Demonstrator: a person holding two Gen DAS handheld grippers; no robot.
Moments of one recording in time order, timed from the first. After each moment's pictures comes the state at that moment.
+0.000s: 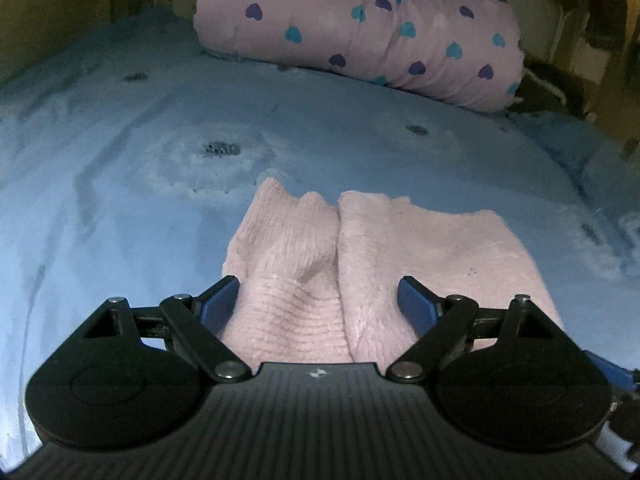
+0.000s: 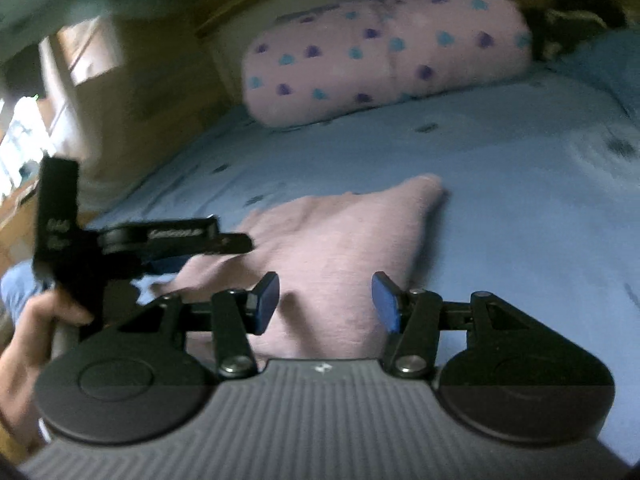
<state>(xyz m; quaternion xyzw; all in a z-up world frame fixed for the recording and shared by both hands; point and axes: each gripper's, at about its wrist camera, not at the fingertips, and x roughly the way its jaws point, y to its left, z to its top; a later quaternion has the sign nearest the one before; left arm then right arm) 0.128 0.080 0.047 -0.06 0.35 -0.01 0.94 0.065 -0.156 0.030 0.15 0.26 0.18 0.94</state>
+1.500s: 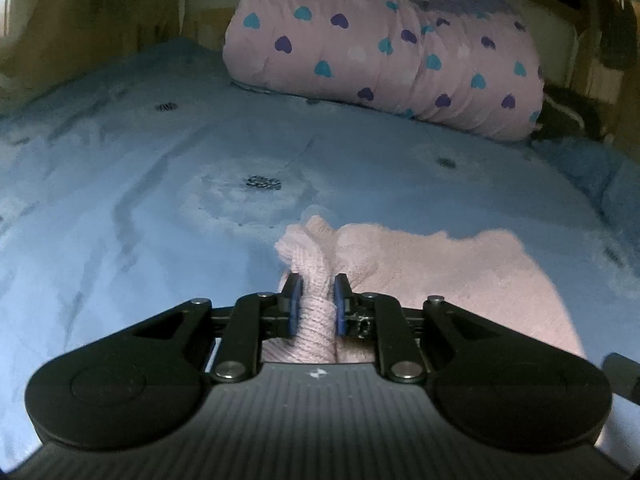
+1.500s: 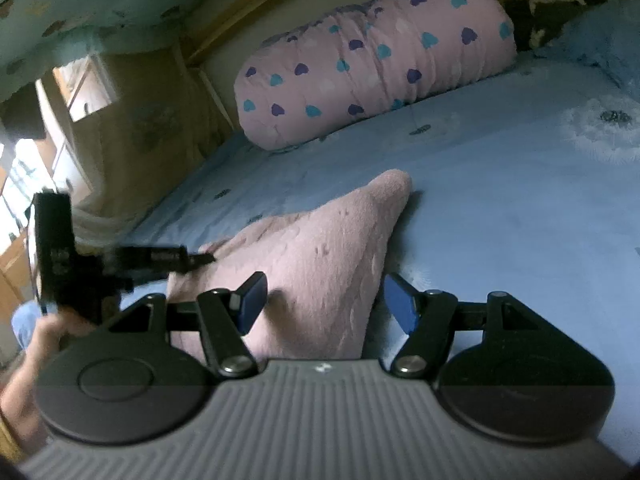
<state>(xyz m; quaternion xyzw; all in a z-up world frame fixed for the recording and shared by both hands) 0.127 0.114 0.054 -0.08 0.30 0.02 0.95 0.060 -0.170 0.019 0.20 0.24 0.18 0.93</state>
